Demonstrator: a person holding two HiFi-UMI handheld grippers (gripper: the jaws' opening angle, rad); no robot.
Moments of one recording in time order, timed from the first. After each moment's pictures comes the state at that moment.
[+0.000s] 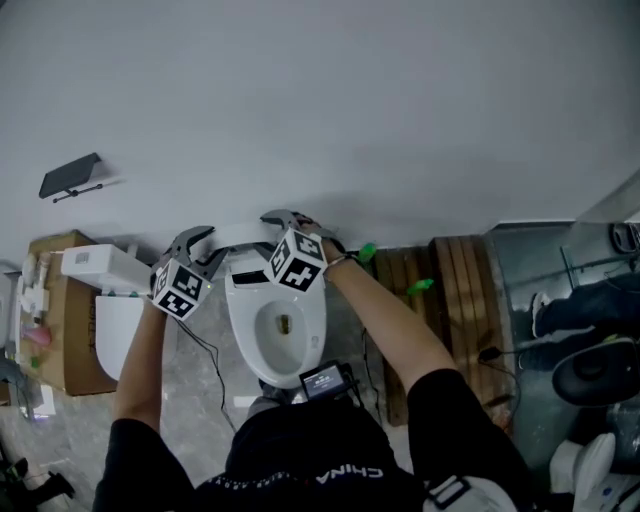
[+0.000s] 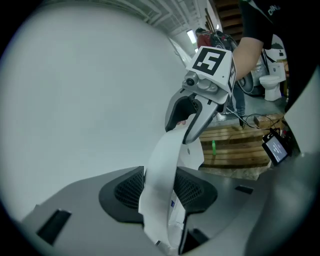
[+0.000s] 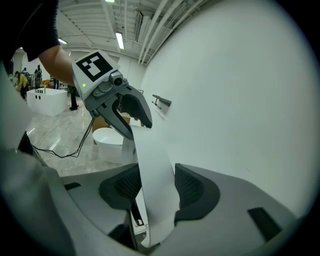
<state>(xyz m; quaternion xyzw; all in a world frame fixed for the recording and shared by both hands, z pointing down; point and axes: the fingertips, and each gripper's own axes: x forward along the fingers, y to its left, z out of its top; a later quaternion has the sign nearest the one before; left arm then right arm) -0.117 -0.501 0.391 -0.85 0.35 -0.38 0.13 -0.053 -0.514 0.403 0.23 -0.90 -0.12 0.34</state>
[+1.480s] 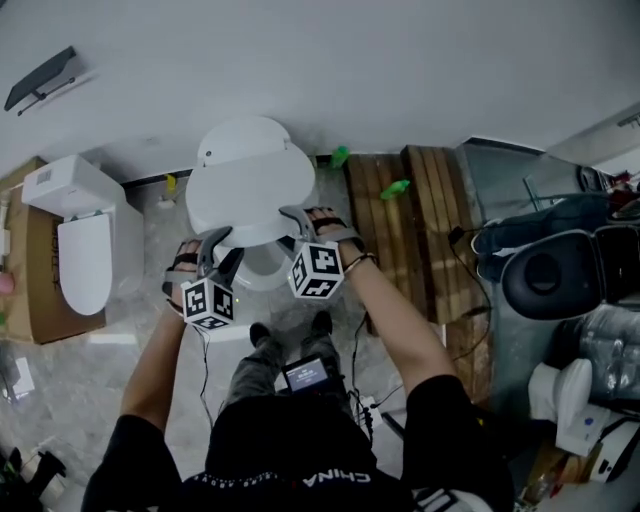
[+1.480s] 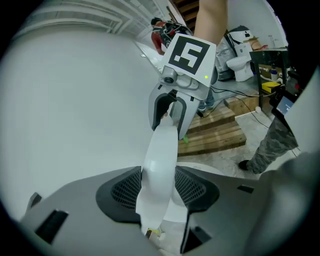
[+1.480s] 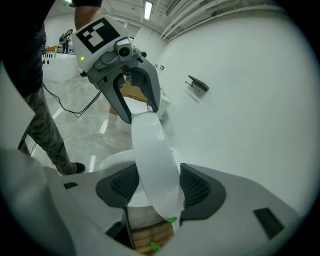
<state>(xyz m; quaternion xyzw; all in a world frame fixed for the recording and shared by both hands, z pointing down) -0.096 -0.224 0.540 -0.84 0.28 -0.42 0.20 -0.023 -0.250 0.558 0.23 -0.83 -0.20 0.47</state>
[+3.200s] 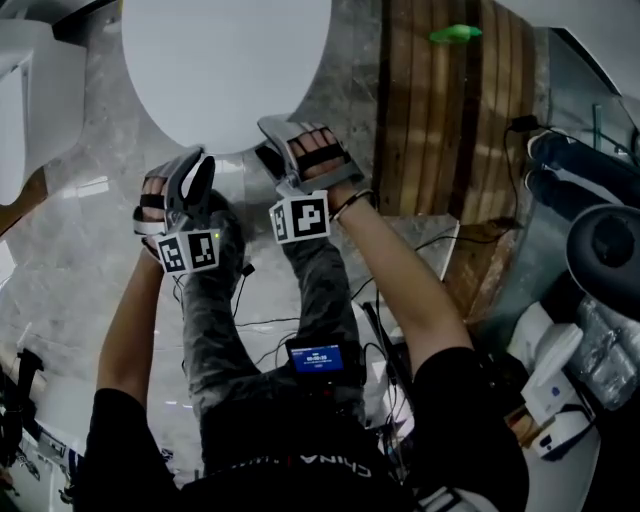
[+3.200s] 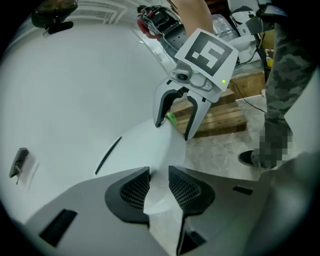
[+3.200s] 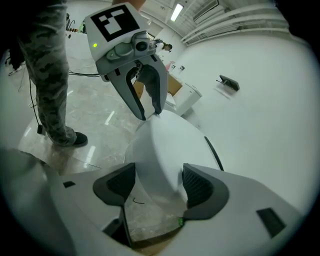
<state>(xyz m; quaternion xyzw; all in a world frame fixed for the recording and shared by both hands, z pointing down) -0.076 -0.086 0.847 -0.81 0.34 -0.45 0.18 -0.005 -0.109 0.864 0.19 -0.82 -0.27 0.47</state>
